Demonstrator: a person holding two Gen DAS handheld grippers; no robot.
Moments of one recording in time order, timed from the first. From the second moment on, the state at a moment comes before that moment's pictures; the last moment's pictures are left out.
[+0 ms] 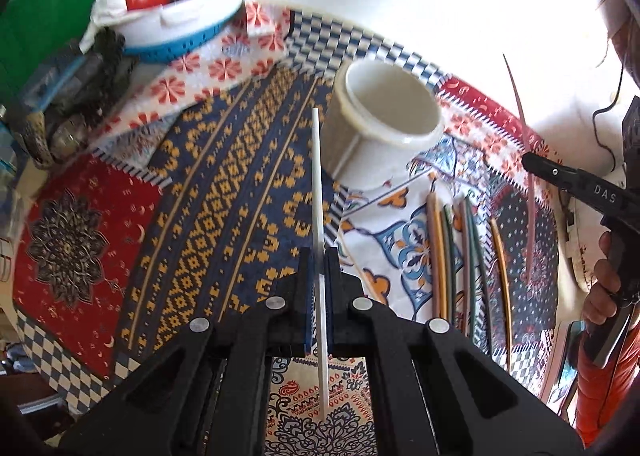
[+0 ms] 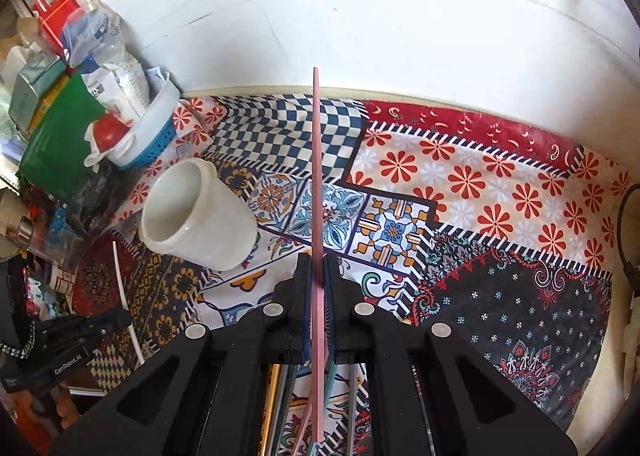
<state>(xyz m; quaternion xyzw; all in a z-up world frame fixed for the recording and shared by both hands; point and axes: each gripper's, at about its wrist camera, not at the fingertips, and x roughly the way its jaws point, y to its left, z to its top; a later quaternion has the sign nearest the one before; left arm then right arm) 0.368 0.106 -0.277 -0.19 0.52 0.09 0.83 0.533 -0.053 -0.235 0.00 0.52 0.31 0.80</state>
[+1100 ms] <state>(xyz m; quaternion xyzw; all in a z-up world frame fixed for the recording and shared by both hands) 0.402 0.119 -0.123 -0.16 0.34 0.09 0.92 0.538 0.053 -0.152 0.00 0.36 0.41 0.84</state>
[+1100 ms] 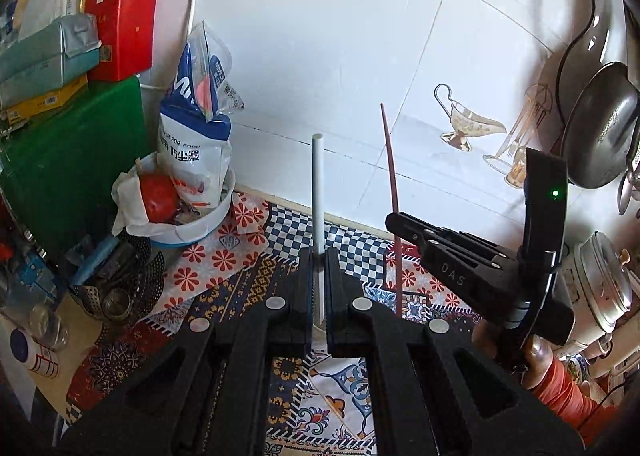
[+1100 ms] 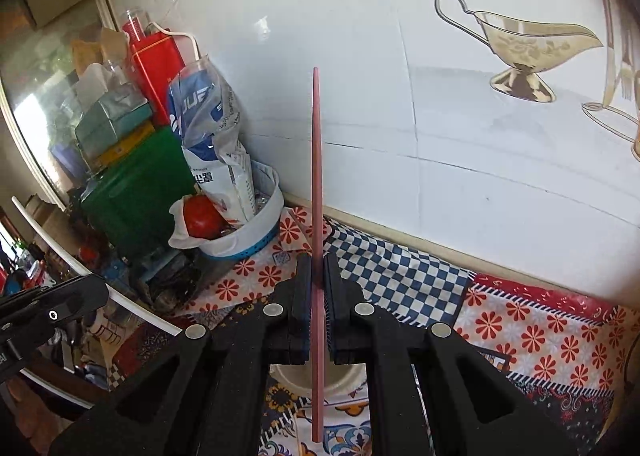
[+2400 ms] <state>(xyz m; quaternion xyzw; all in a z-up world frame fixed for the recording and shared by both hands) 0.466 0.133 -0.199 -0.20 0.45 0.07 0.87 0.549 0.079 -0.218 -0.09 0.45 0.40 0.79</state>
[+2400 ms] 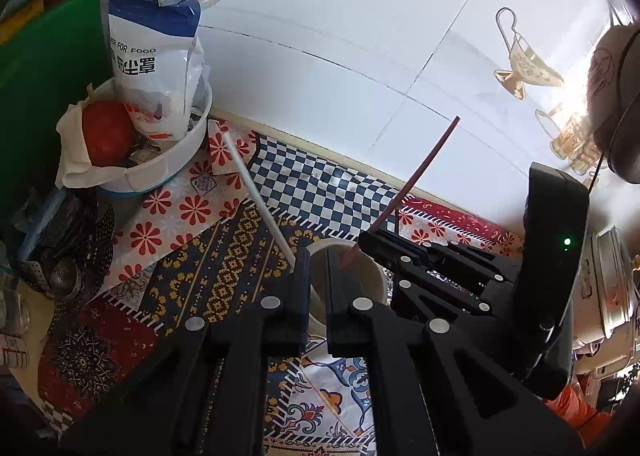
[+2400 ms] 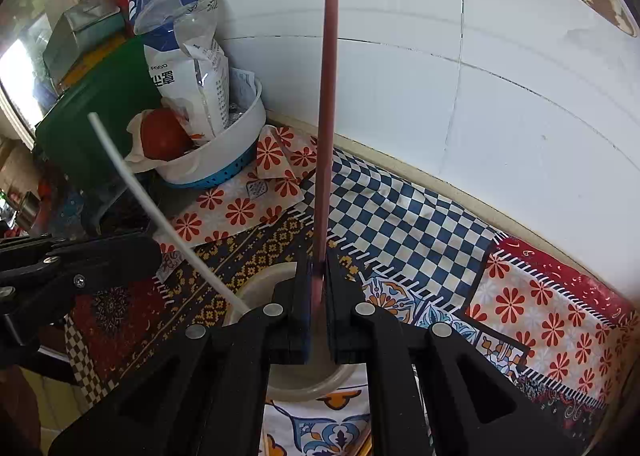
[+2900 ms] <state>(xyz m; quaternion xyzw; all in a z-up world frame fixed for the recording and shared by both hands) 0.427 0.104 -0.164 -0.16 0.42 0.06 0.89 0.513 0.027 -0.170 -0.08 0.42 0.38 0.82</state>
